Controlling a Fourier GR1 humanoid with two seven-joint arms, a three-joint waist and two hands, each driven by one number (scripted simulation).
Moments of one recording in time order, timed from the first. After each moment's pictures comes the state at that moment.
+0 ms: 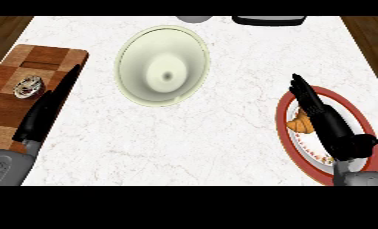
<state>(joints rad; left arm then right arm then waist) -0.19 0.62 -0.28 -1.32 0.08 0.14 -0.01 -0.05 -0.35 0.10 -1.50 -0.13 0.12 -0.13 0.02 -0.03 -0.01</state>
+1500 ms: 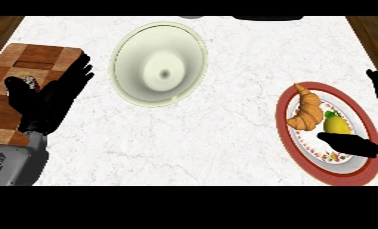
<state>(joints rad) -0.21 0.49 -0.14 -1.46 0.36 0.03 0.19 0.02 -0.51 0.05 -1.87 0.68 -0.17 0.62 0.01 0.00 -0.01</state>
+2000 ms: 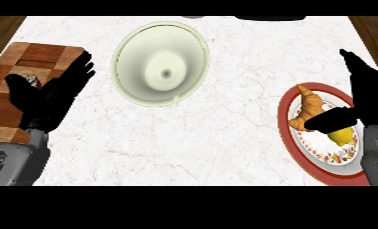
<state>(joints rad) -0.22 0.47 -0.13 -1.47 0.35 0.01 0.21 -0.29 -0.51 0.13 -1.83 0.63 0.23 1.01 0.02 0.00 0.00</state>
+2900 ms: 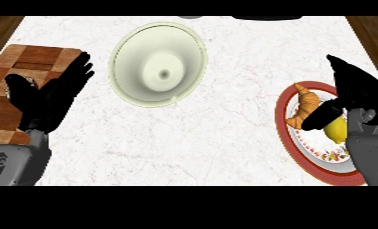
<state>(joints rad) -0.21 0.44 -0.10 -1.48 0.31 0.01 0.23 -0.37 -0.46 0.13 -1.68 0.60 0.39 1.08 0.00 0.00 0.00</state>
